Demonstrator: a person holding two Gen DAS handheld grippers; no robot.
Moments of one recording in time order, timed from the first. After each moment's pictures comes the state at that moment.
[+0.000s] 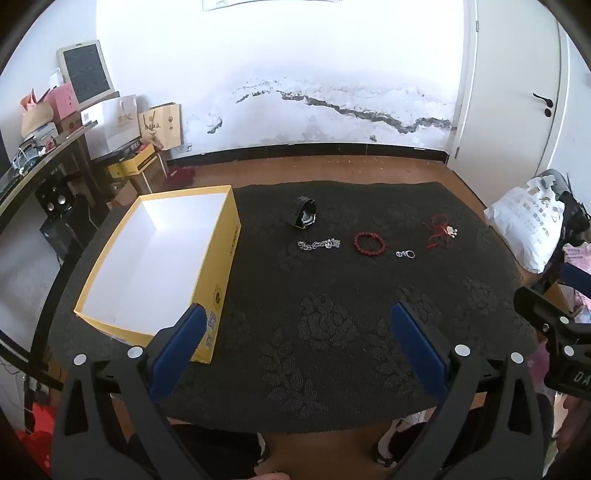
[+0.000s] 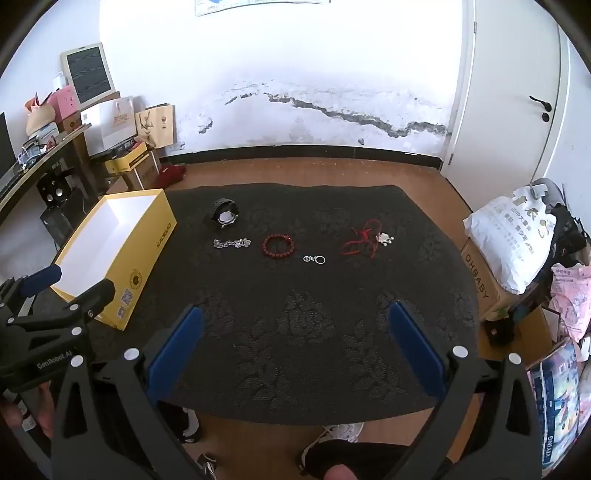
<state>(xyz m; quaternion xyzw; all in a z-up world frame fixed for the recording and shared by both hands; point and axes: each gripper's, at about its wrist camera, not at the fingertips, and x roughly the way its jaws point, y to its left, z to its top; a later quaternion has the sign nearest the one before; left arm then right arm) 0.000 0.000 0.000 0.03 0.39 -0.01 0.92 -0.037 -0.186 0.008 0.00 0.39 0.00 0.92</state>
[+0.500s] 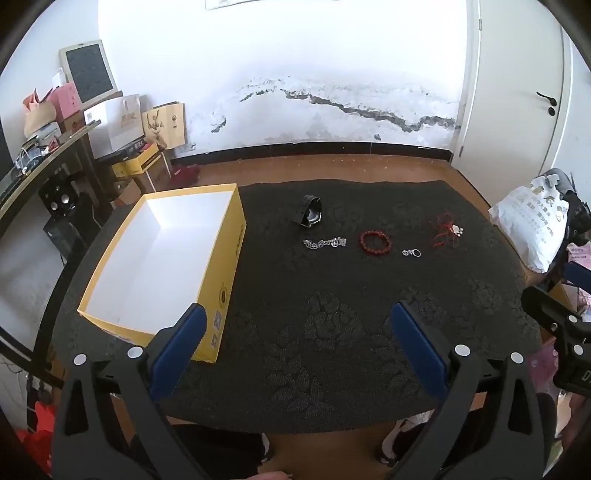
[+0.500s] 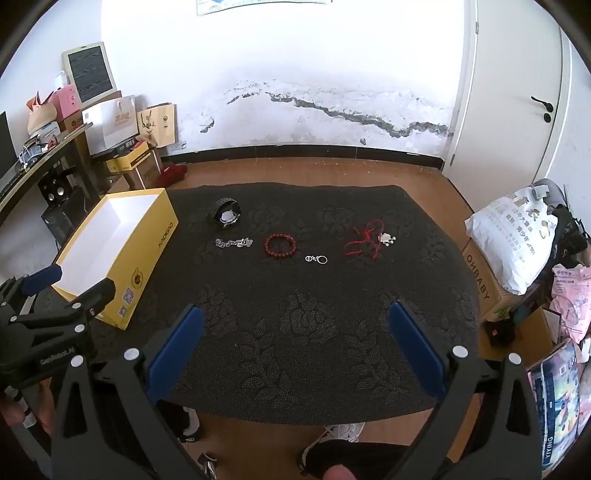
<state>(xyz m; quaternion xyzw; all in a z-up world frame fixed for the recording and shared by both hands) 0.001 0.003 -0.003 0.03 0.39 -0.01 0.92 -0.038 -0.185 0.010 0.01 0.39 0.00 0.92</state>
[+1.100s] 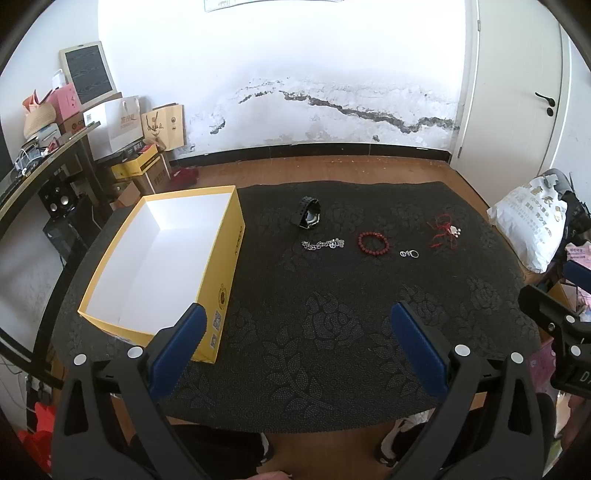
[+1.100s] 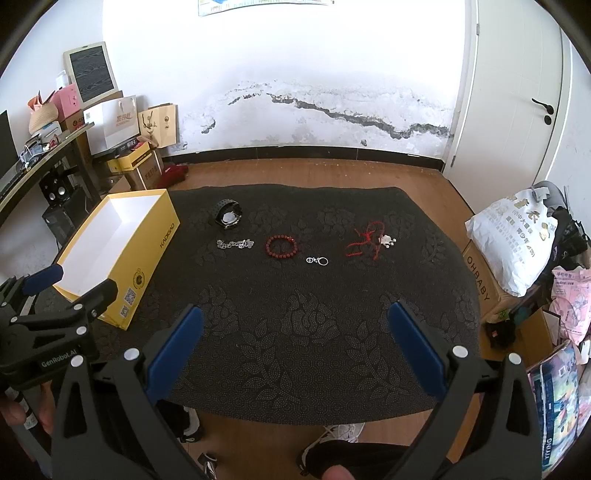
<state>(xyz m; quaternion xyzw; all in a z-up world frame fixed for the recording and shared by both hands) 0.001 0.001 -0.001 0.03 0.39 -0.01 0.92 -0.039 -0.187 0.009 0.01 0.39 0.00 0.92</state>
